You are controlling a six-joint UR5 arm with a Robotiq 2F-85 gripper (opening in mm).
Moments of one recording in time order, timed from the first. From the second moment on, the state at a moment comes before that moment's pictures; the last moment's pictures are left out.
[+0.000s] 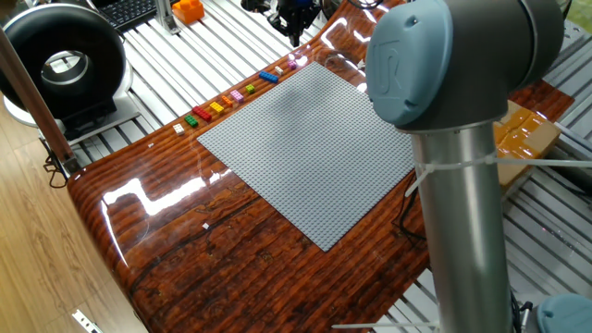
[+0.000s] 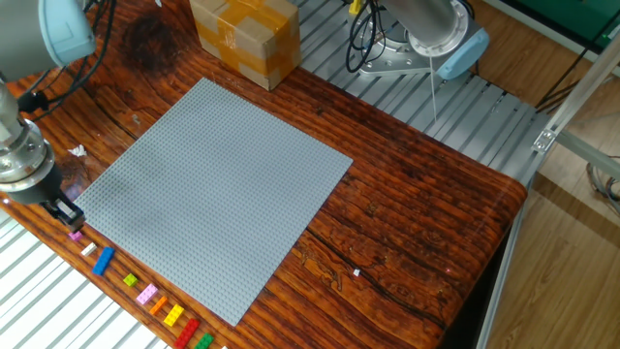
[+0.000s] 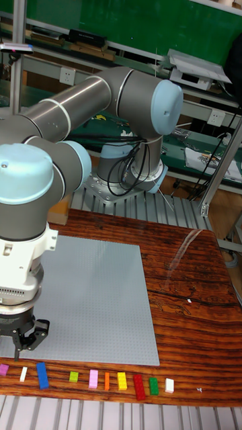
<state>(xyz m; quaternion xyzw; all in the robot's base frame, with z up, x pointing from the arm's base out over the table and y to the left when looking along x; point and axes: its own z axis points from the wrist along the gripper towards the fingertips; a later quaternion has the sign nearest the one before) 0.778 -0.165 0.043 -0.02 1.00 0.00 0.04</state>
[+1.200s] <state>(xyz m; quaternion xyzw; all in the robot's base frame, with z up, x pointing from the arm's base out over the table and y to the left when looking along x) 0.785 -0.164 0.015 -0.04 1.00 0.01 0.07</state>
